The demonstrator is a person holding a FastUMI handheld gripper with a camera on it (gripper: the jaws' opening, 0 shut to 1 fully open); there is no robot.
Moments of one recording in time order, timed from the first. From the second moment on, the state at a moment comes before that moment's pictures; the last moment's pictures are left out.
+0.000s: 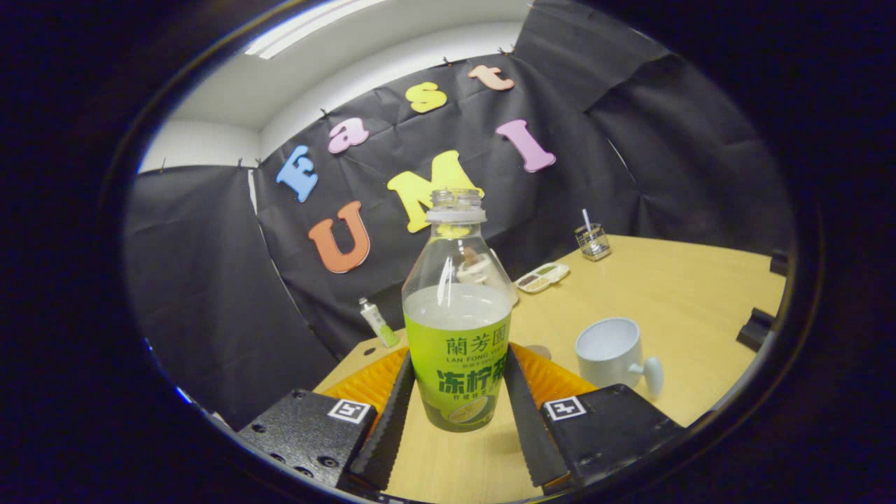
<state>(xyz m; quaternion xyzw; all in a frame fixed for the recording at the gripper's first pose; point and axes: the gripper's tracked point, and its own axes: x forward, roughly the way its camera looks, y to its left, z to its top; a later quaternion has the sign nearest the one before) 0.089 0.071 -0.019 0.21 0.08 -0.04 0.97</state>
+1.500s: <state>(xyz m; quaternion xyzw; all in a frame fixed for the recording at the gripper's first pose) 0.275 0.019 -0.089 0.01 0.19 -0.11 0.98</state>
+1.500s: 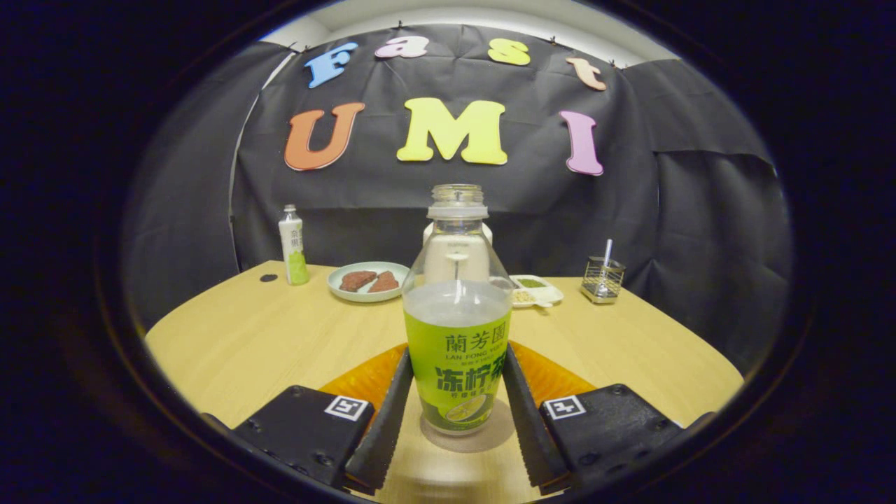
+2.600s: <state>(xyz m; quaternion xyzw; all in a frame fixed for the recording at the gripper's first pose) 0.258 0.016 -0.094 0.02 0.21 -0.09 0.97</state>
